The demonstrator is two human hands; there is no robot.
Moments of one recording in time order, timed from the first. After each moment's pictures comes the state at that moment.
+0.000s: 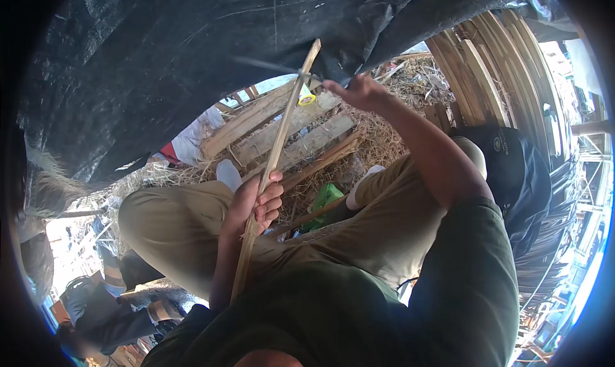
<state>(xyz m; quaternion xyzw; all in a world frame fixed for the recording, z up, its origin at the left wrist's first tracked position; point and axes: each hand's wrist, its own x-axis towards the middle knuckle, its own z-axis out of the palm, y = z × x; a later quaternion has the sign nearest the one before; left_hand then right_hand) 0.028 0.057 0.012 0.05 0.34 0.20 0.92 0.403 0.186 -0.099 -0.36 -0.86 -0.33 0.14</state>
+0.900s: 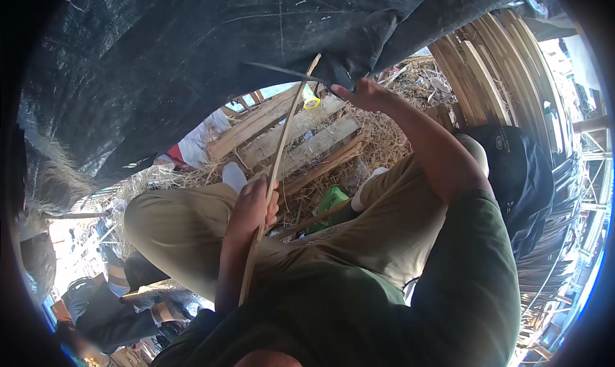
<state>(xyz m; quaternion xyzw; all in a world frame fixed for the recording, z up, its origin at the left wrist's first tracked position) 0.019 0.035 0.005 0.29 0.54 0.22 0.76 0.386 0.188 -0.091 -0.52 -0.85 0.04 0.07</state>
